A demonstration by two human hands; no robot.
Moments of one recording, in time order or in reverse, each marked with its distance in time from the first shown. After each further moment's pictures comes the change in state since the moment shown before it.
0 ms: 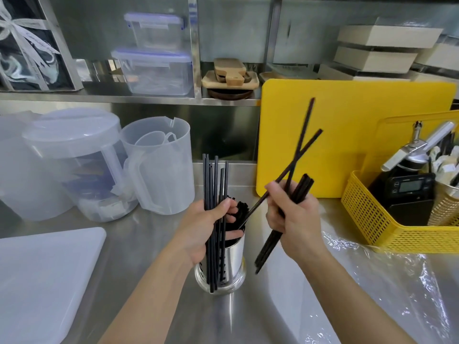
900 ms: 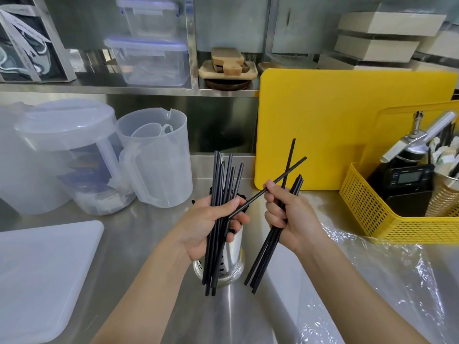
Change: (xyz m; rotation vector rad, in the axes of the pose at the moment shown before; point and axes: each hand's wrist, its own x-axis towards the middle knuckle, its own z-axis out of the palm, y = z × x) left_hand -0.008 0.000 0.002 0.013 -0.220 -0.116; right_hand 0.011 0.013 -0.014 0.283 0.047 0.453
